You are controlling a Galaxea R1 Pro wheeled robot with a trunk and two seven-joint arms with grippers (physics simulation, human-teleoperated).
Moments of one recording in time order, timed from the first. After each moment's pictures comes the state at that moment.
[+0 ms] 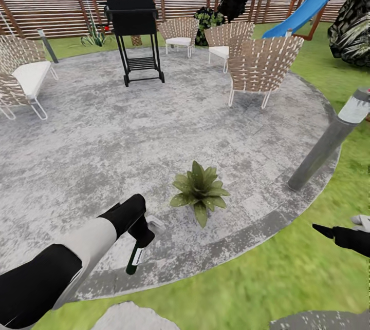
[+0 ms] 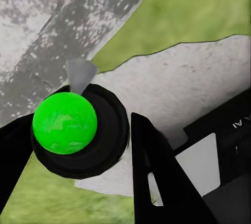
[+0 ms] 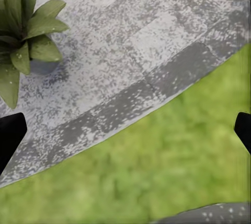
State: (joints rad) left arm -1.06 -0.05 -0.58 -0.31 -0.35 1.01 -0.77; right arm -0.39 -0.24 -0.76 -1.58 0.45 0.92 1.07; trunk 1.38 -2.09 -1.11
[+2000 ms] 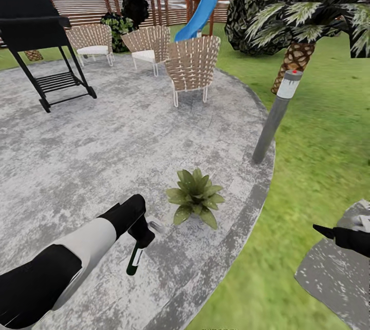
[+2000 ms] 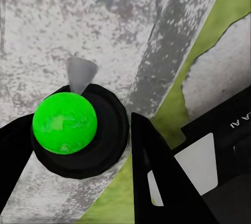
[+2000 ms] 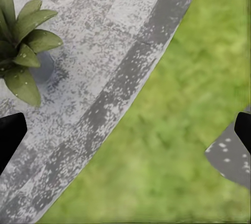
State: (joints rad) left arm -1.06 -0.05 -0.57 -0.31 -0.35 1.01 -0.78; right arm -0.38 -0.24 -0.76 -1.58 0.46 0.91 1.07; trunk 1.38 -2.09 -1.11
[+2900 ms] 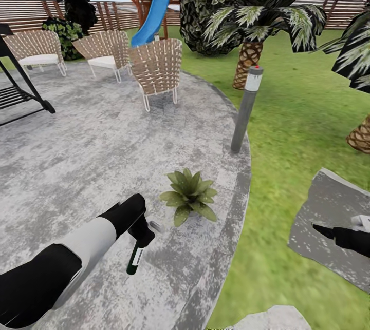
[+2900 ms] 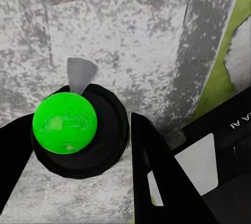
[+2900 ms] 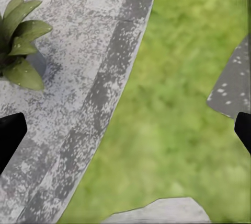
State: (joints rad) left arm -1.06 -0.05 -0.57 -0.31 -0.35 1.01 -0.78; right arm -0.38 -0.24 -0.76 -1.58 0.46 0.91 1.07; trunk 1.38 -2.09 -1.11
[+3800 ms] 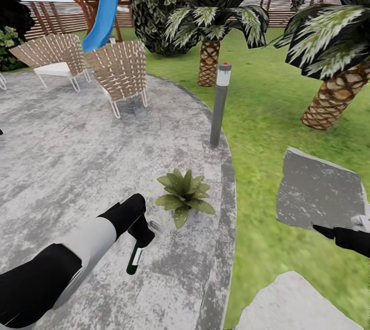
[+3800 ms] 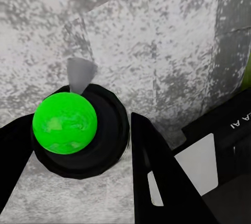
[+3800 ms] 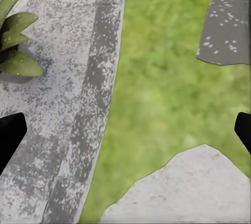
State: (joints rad) left arm -1.06 -0.05 -0.57 -0.31 -0.35 1.01 -0.78; right arm -0.38 -0.24 -0.76 -1.58 0.46 0.91 1.07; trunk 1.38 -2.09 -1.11
